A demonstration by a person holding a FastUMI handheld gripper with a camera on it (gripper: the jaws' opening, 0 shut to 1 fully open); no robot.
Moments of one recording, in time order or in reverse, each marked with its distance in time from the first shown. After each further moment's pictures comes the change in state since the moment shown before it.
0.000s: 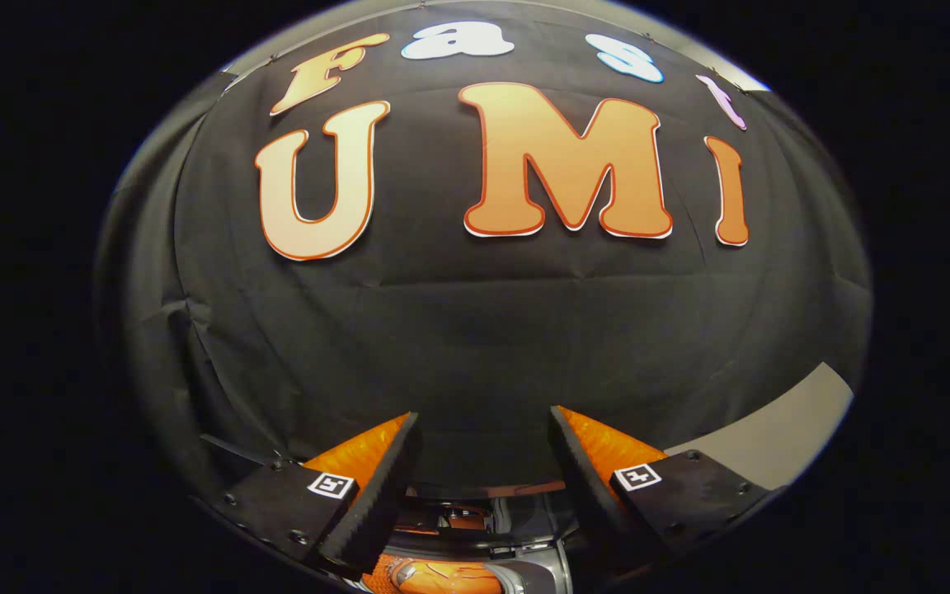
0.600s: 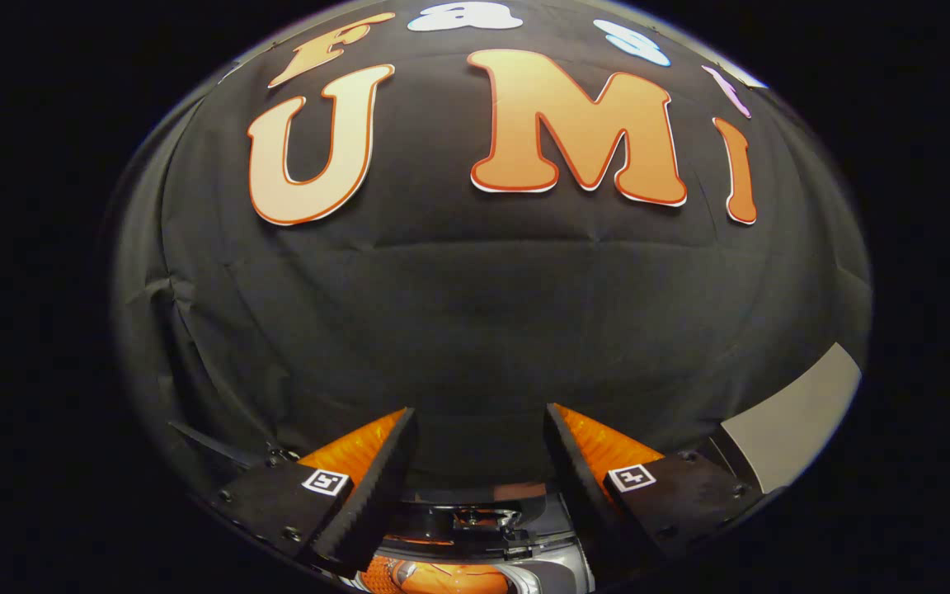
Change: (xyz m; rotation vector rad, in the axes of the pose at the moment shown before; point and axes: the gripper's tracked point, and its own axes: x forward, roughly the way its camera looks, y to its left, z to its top) arm 0.031 0.015 -0.038 0.008 0.061 -0.011
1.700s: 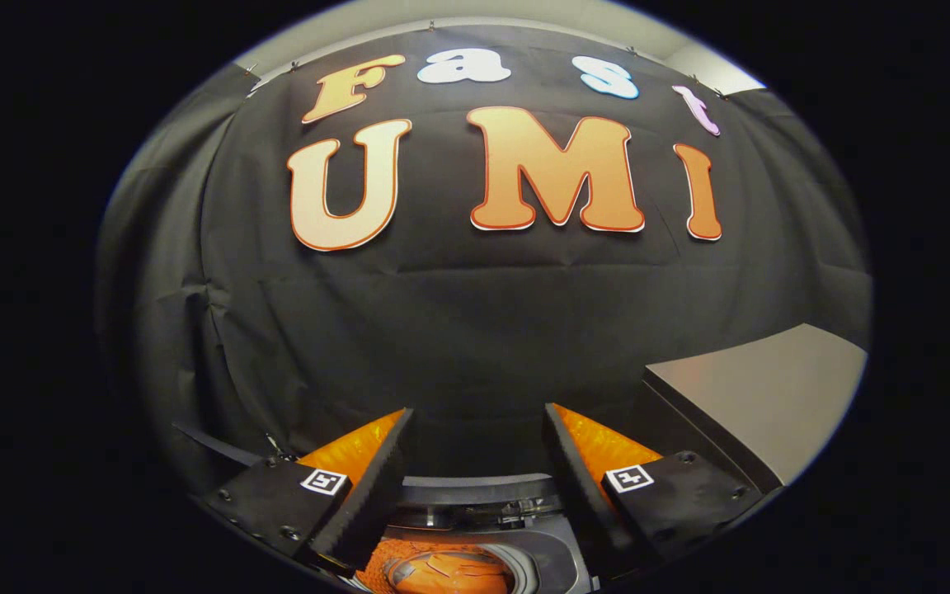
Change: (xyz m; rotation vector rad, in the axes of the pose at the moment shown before) arm -0.102 -0.005 -0.044 0.002 -0.186 0.004
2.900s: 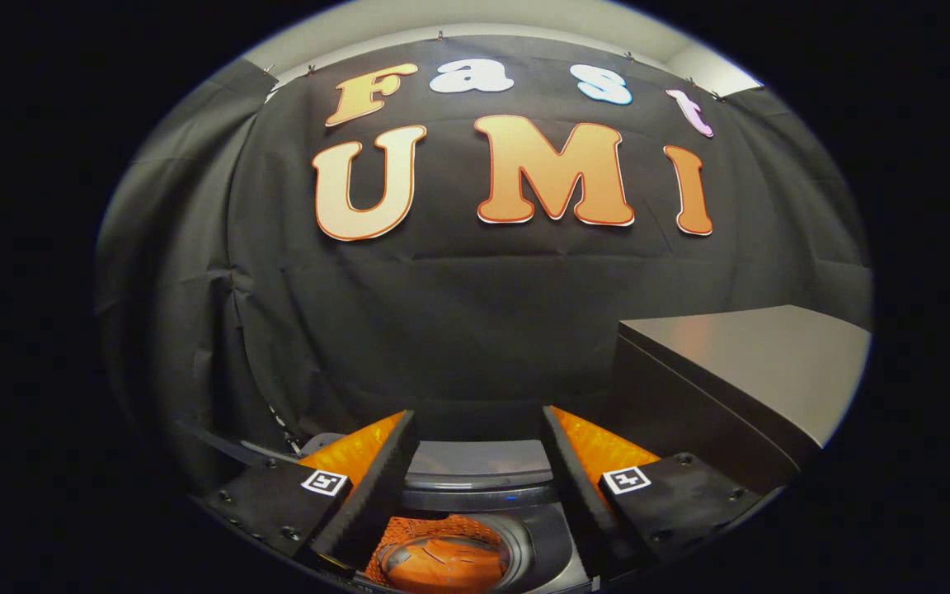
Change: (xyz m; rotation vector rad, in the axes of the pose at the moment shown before) arm -0.057 -0.003 -0.054 -0.016 -0.013 0.026
